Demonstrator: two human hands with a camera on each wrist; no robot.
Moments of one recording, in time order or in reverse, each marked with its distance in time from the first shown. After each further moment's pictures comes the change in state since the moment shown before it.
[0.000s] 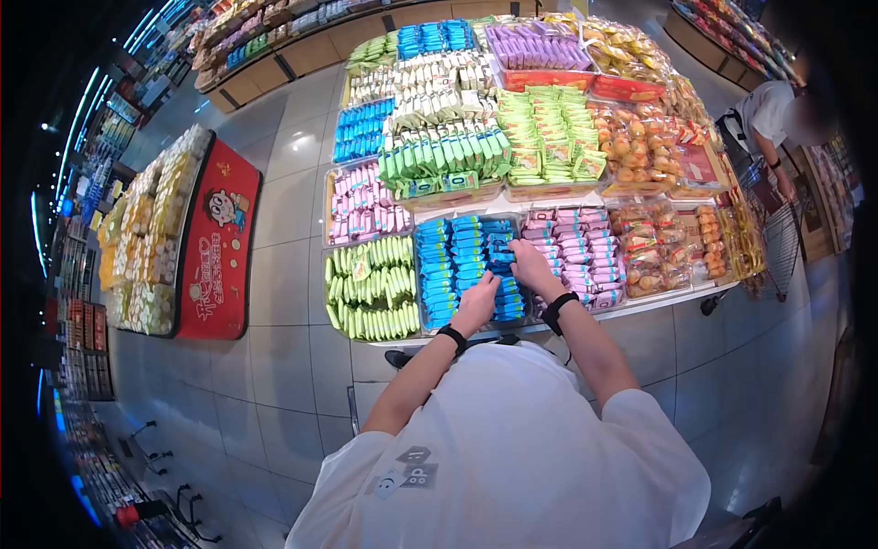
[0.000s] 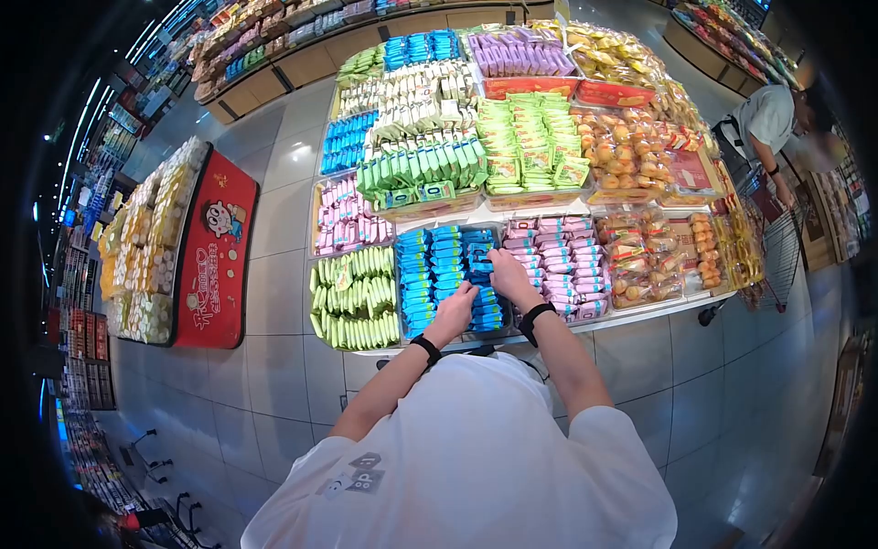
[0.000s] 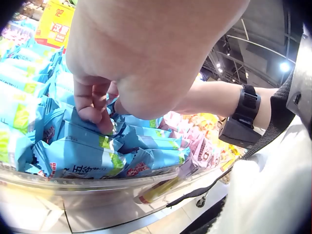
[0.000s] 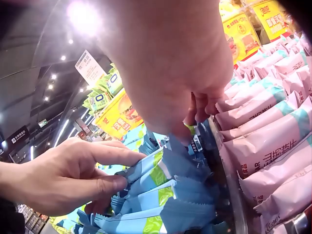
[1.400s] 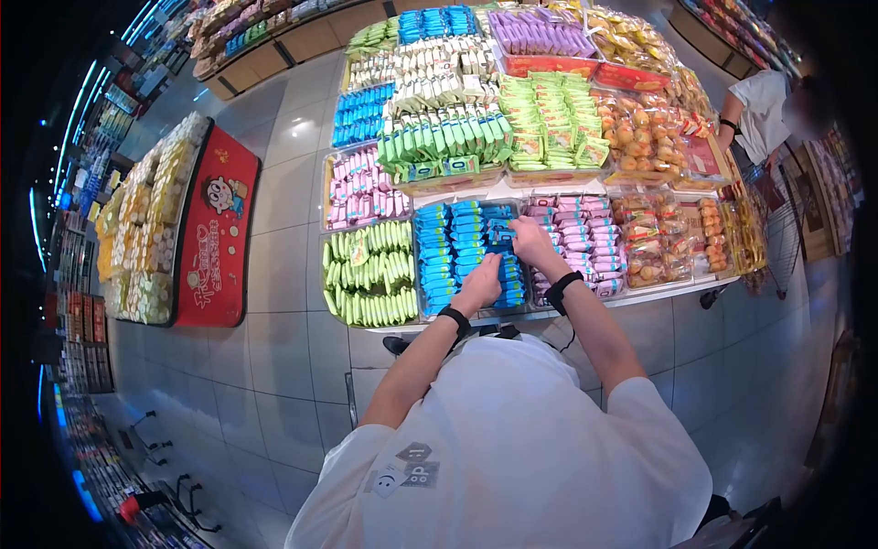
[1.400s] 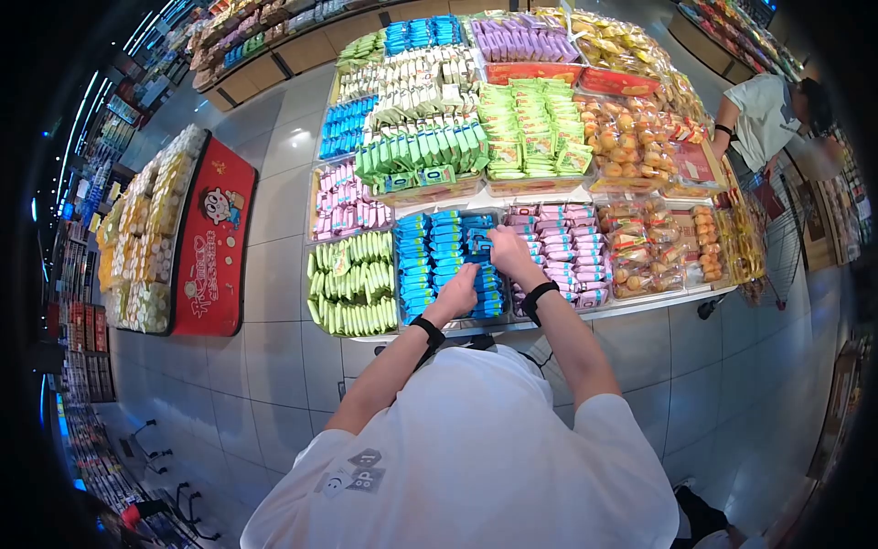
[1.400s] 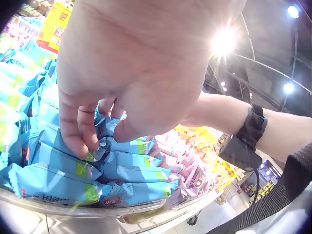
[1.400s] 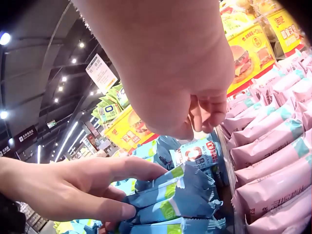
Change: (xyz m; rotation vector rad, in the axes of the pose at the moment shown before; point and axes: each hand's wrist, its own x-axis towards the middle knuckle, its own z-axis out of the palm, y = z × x) left_hand 0.017 -0.003 0.009 -0.137 -0.078 -0.099; right_hand 0.018 -0.002 -0.016 -0.001 0.004 -0.024
